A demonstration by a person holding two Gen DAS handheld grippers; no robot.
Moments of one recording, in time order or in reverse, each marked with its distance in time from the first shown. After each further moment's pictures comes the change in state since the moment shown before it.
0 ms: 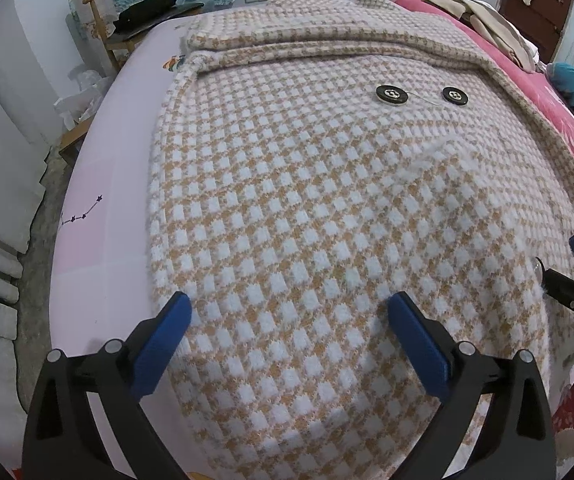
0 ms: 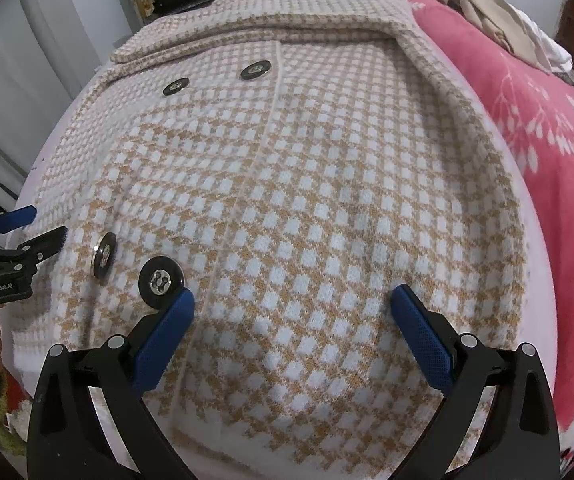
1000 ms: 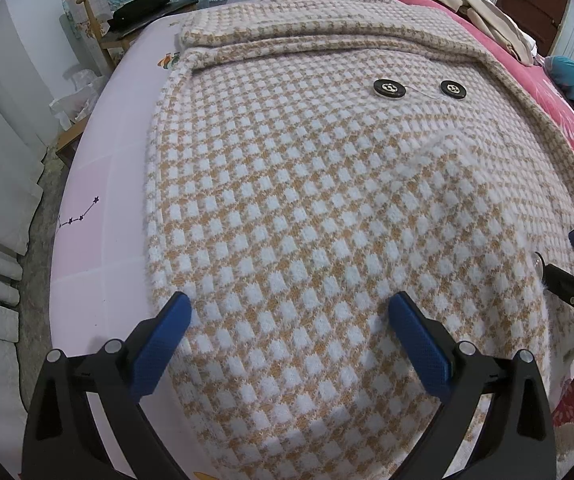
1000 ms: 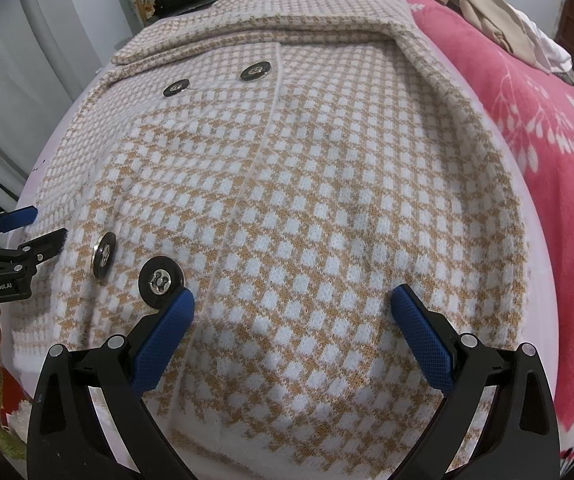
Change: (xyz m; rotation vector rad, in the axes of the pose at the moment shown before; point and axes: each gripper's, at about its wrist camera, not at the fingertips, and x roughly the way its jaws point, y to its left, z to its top) left arm 0.003 0.001 0.001 0.008 0.018 0.000; right arm 0.000 0.009 0.000 0.009 -0.009 -0.008
